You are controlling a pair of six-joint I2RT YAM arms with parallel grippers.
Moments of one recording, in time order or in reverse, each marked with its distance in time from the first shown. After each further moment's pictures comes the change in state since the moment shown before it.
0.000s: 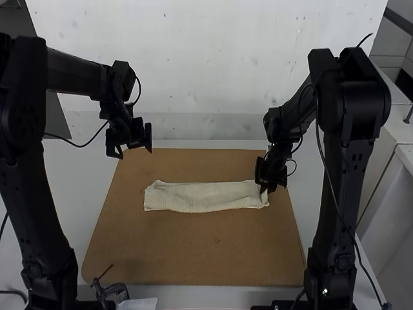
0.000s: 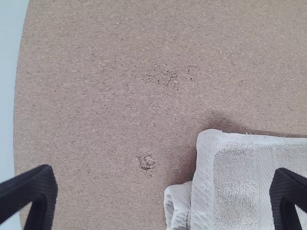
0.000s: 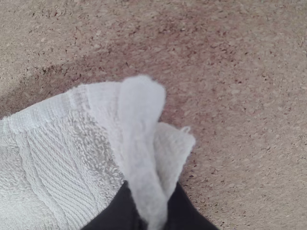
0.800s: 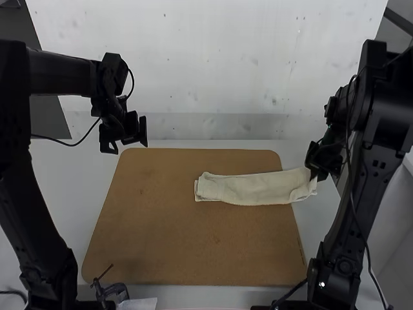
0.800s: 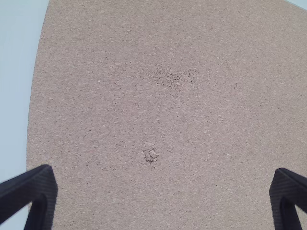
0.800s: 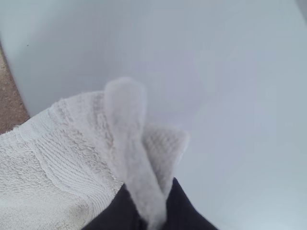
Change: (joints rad) left arm 0.021 -0.108 -0.043 -0.003 0.003 0.000; right arm -0.470 -0.062 0.127 -0.170 -0.005 -0.182
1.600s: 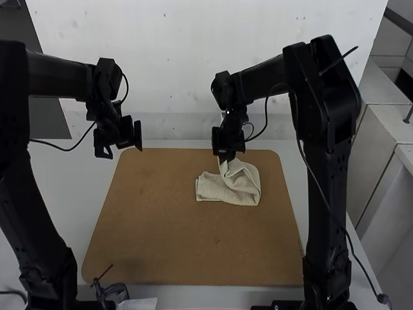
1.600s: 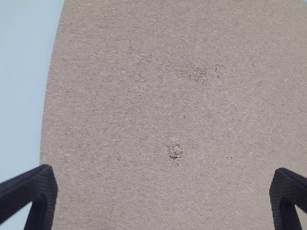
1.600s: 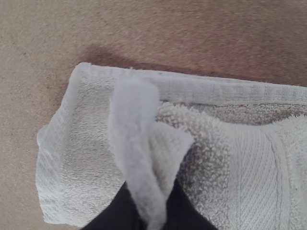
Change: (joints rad) left arm 0.044 -0.003 -0.035 0.008 0.000 0.014; right arm 0.844 0.092 0.273 -0.106 0.071 0.294
